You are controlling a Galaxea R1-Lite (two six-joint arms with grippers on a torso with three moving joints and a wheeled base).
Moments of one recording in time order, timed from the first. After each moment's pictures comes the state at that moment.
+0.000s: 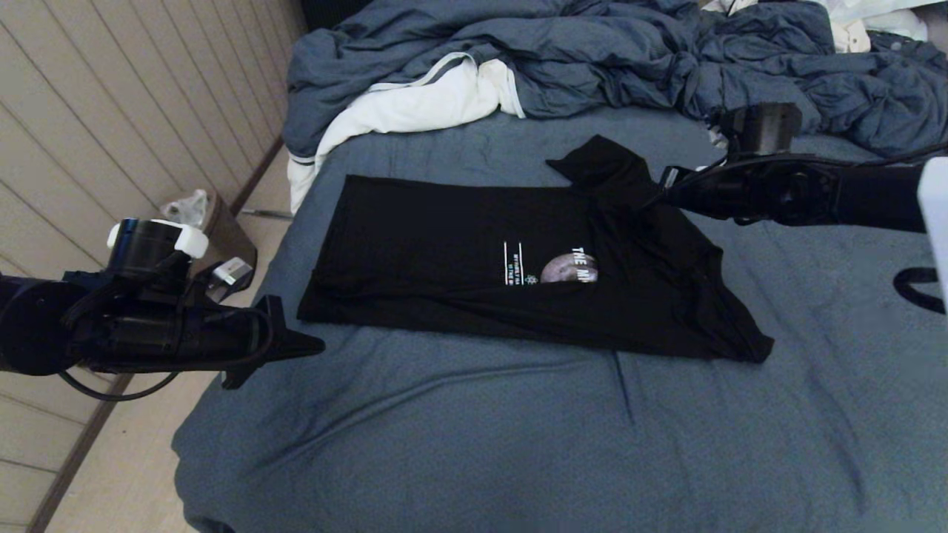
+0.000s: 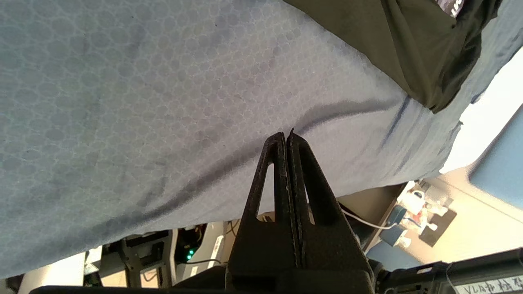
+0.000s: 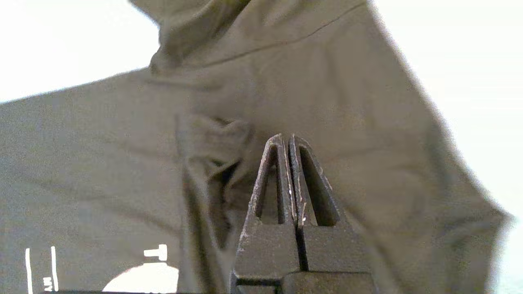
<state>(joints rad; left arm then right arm) -0.16 1.70 -0.95 -0.02 -0.58 -0.62 0.00 2.16 -1.92 0.00 -0.01 0.29</state>
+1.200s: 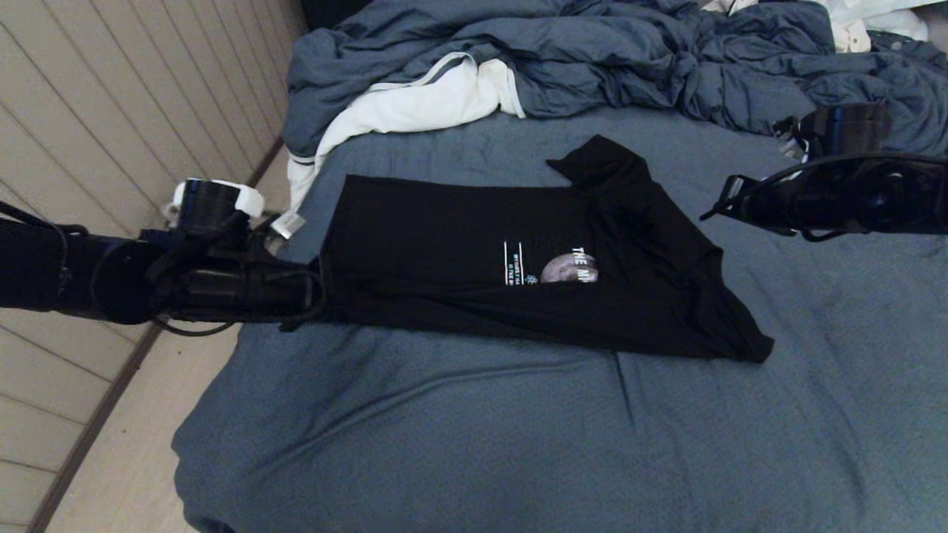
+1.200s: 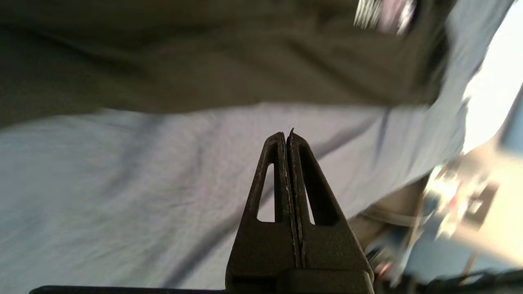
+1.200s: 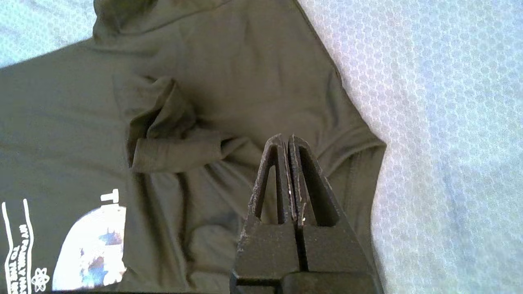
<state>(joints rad) -0.26 1.85 -1.18 -0.07 -0.57 -0.49 -0.13 2.00 -1.68 0.01 0.11 0.27</state>
